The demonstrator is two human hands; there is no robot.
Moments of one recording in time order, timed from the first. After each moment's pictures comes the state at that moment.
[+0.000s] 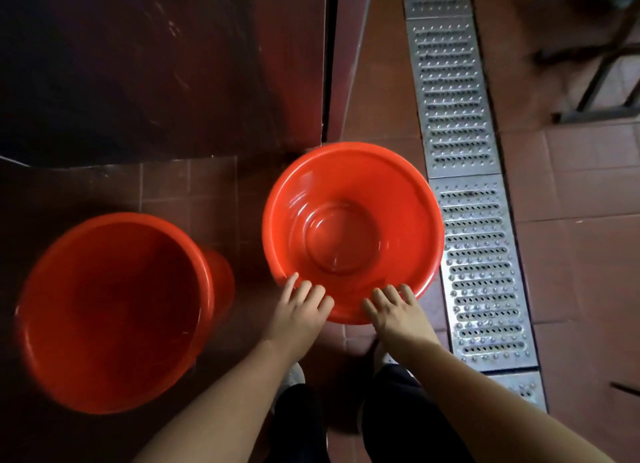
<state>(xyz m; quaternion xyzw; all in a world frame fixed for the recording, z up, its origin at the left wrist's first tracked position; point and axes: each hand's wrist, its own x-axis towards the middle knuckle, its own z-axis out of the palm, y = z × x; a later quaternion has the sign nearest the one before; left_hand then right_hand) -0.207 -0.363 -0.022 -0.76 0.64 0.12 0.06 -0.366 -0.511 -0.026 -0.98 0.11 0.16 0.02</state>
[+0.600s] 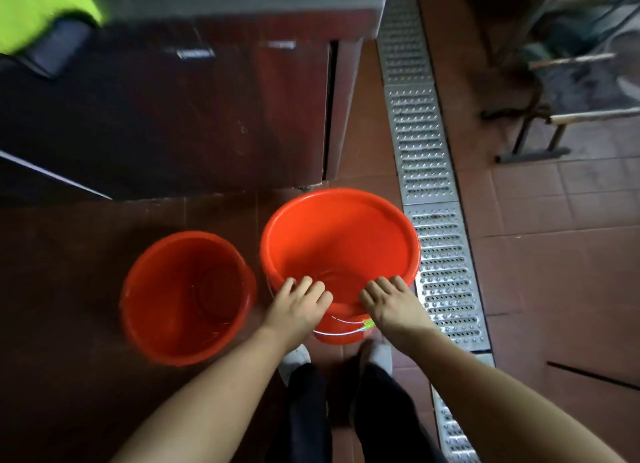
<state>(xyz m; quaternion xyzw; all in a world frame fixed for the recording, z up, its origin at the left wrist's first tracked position) -0.197 -0.347 0.166 -0.74 0.67 0.08 0.03 -0.361 -0.503 0.181 -1.00 0.05 0.05 0.00</state>
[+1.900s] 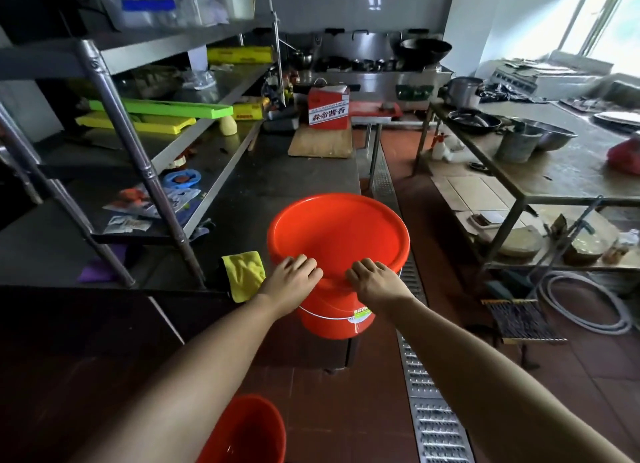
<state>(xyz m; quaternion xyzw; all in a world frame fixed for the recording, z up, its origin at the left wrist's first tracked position) -0.066 -0.374 0.737 -0.76 0.61 -0.19 0.10 -0.207 -0.556 0.720 -0.97 0.00 -0.18 -0.14</state>
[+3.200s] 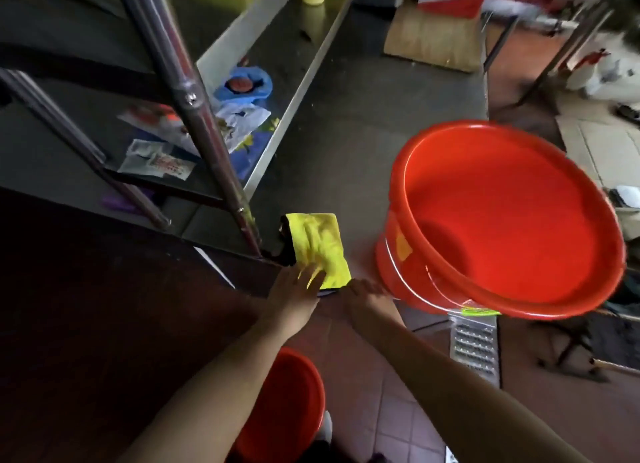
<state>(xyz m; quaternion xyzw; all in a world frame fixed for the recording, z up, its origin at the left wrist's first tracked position) 0.193 -0.300 0.506 -0.88 0.46 -0.08 -0.04 0.087 -0.468 0.559 -1.00 -0.01 -0.01 0.06</state>
